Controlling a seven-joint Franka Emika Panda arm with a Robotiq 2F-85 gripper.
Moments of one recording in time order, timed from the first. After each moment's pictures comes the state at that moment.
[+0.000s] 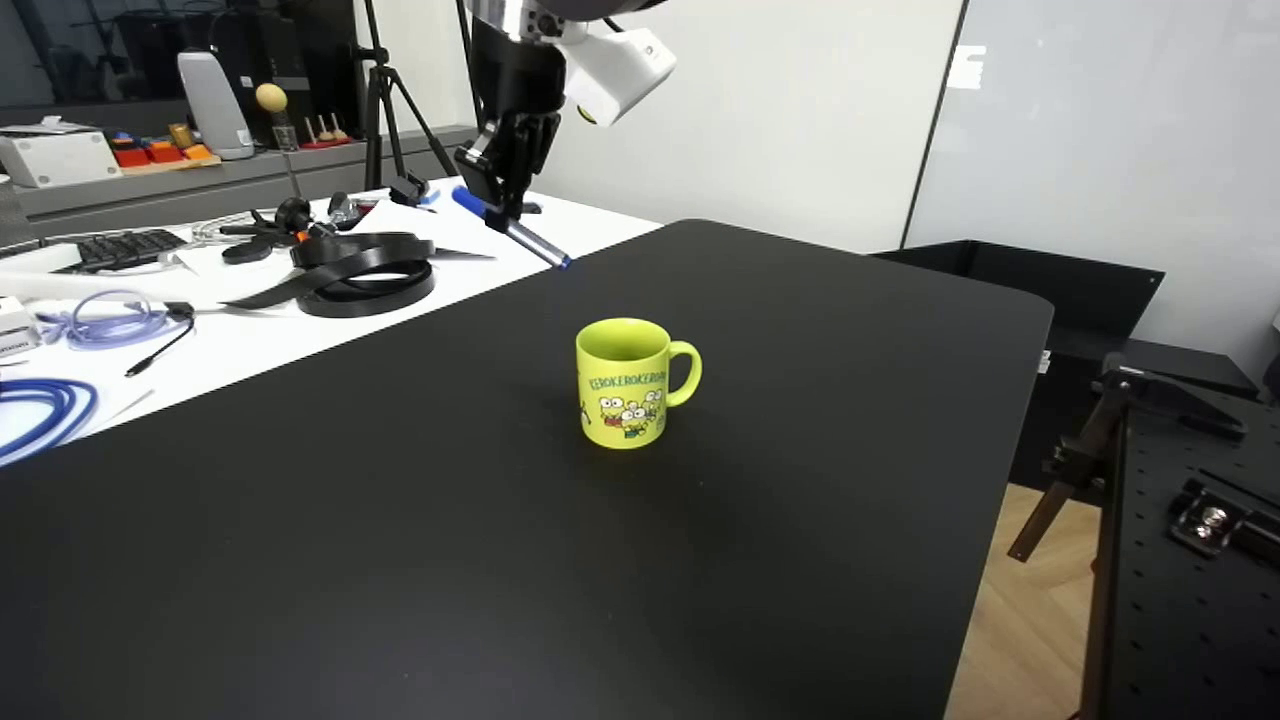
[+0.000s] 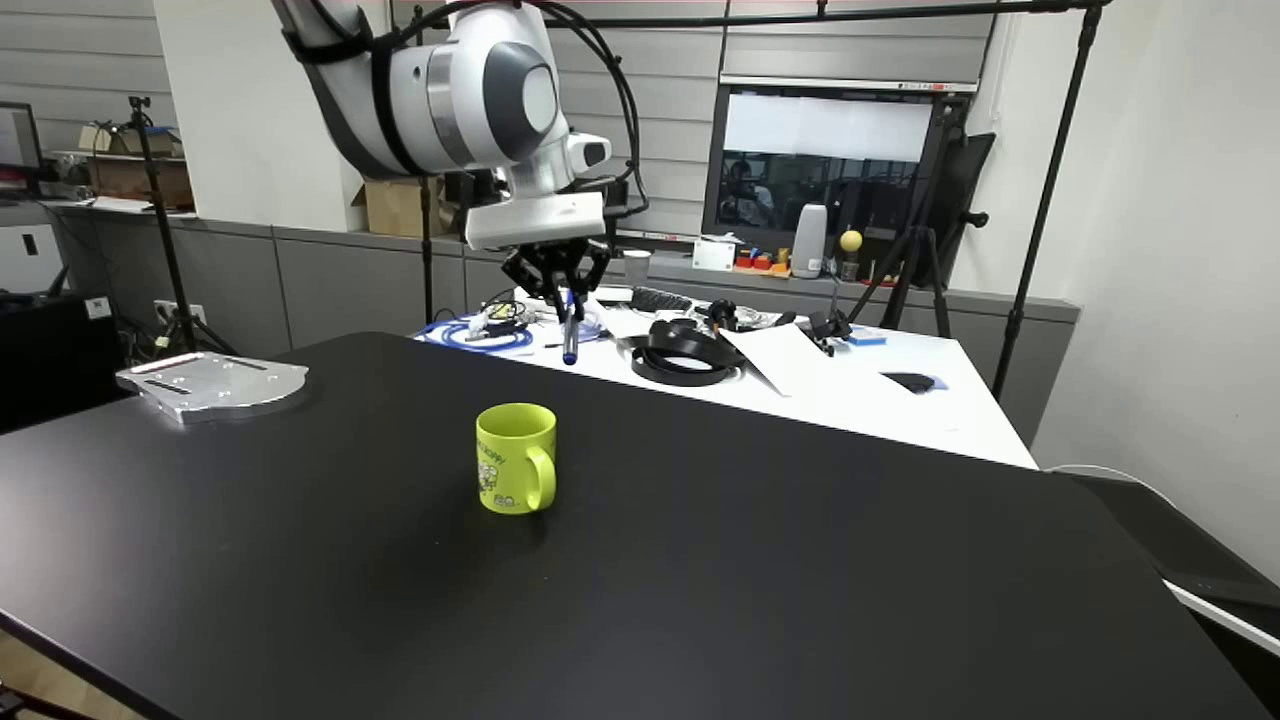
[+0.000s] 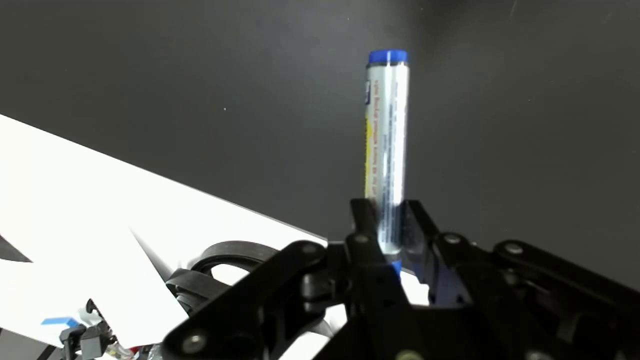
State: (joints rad) arm 0.05 0.42 -0.03 -2.09 -0.20 2.93 -0.16
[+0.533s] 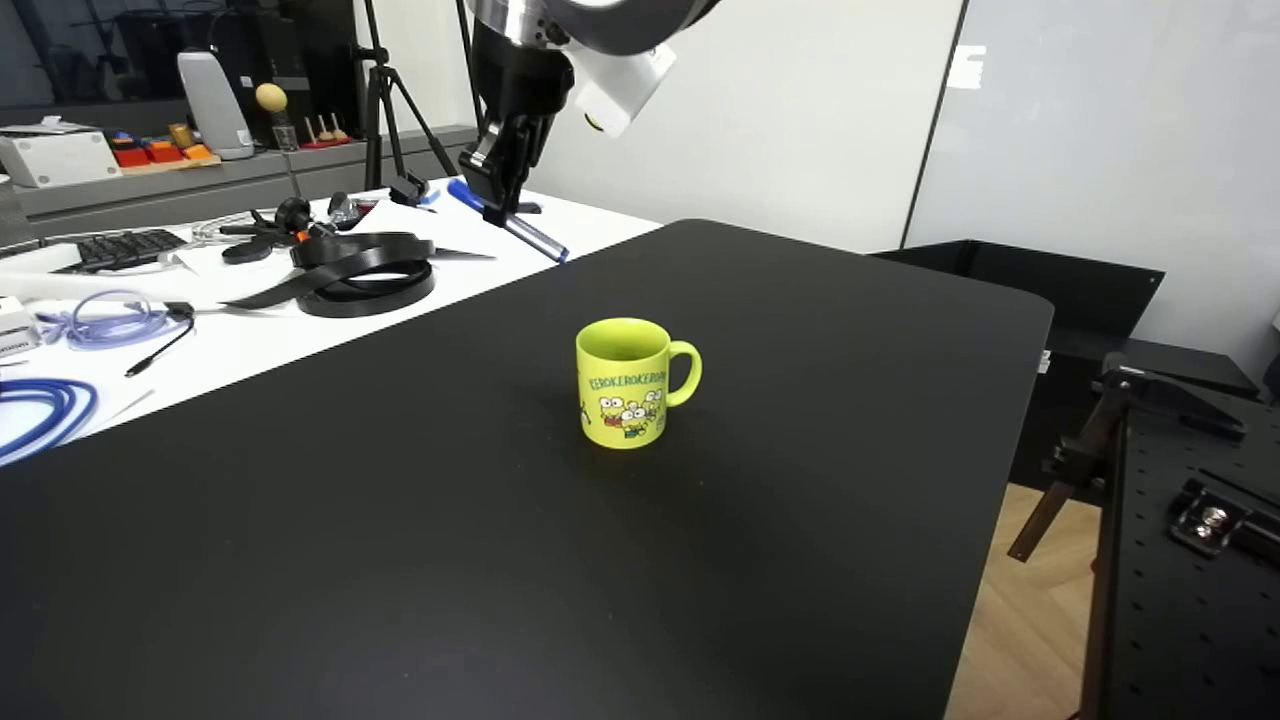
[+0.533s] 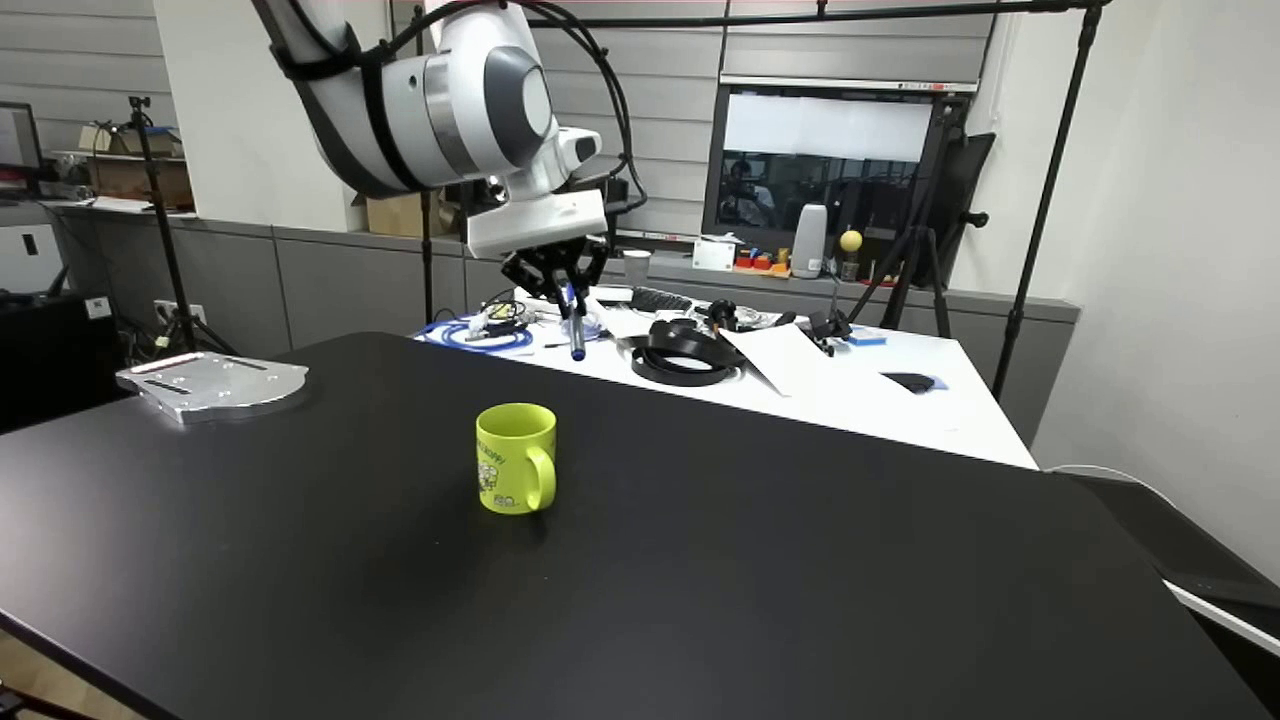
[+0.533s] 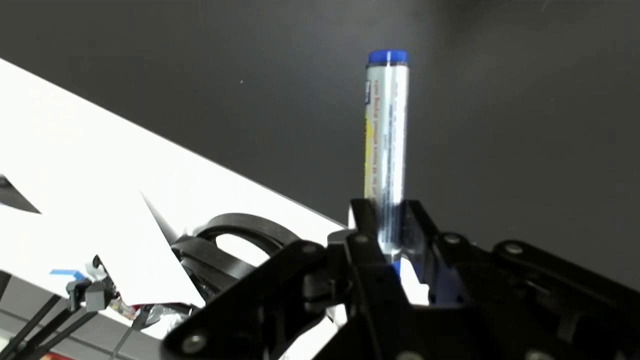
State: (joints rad) arm 0.13 0.42 -0.13 -2.13 -0.31 3.04 -0.13
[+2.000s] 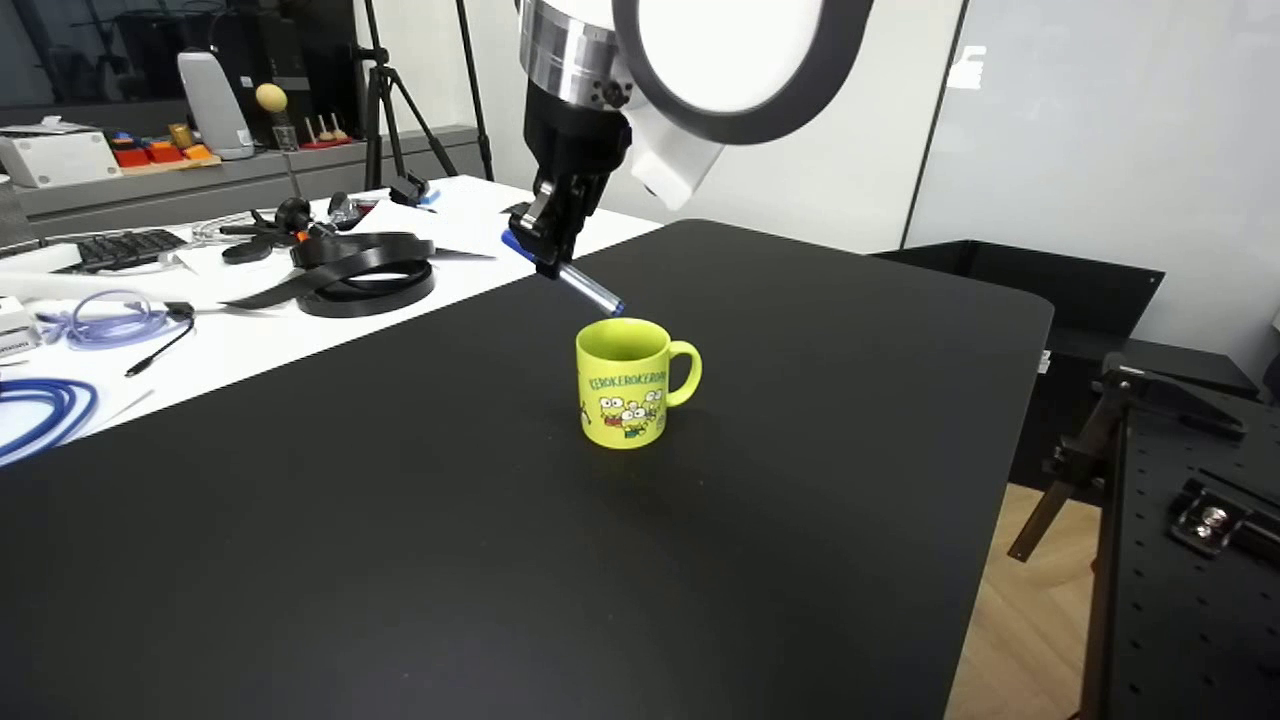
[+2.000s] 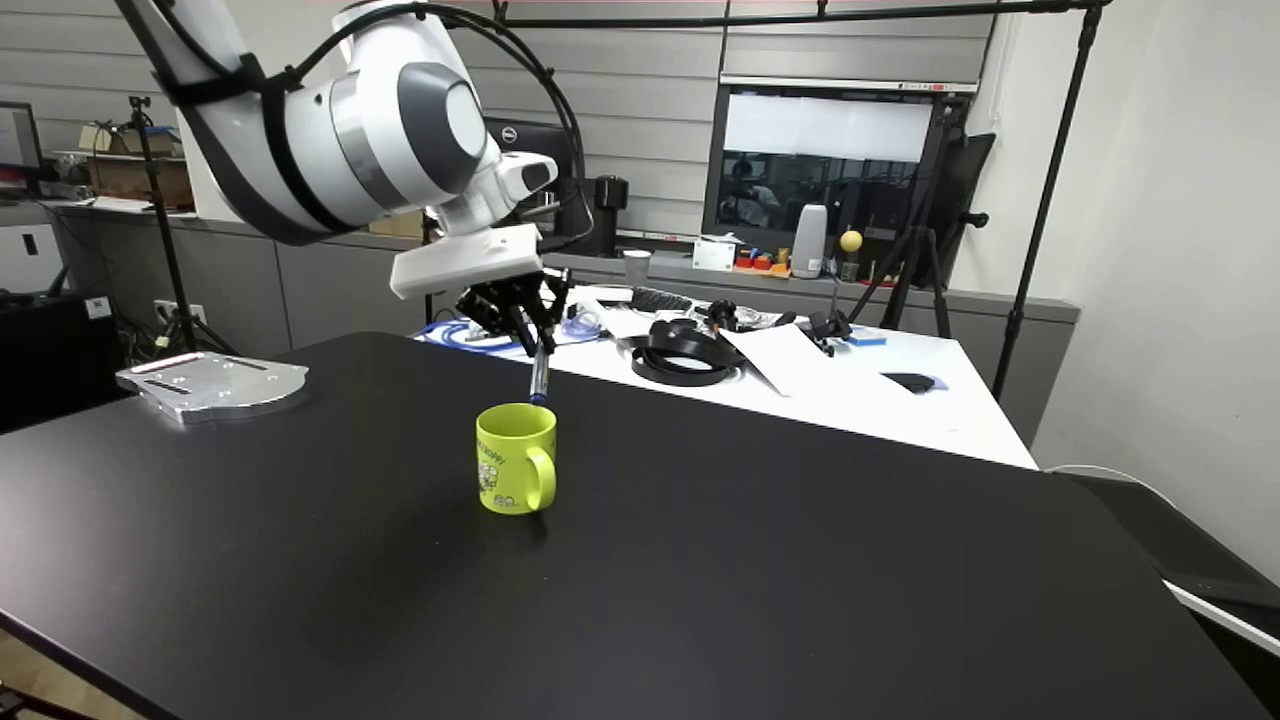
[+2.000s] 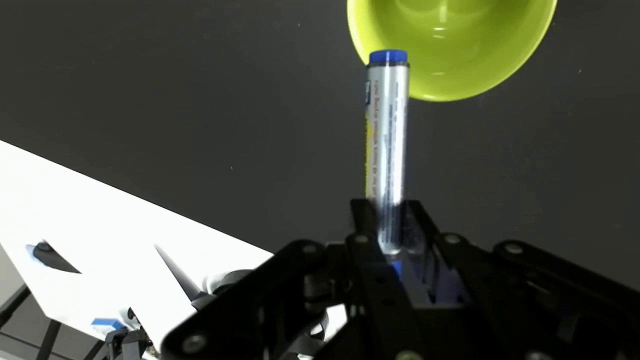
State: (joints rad) arm 0.60 0.39 -0.56 -2.37 -0.27 3.17 0.06
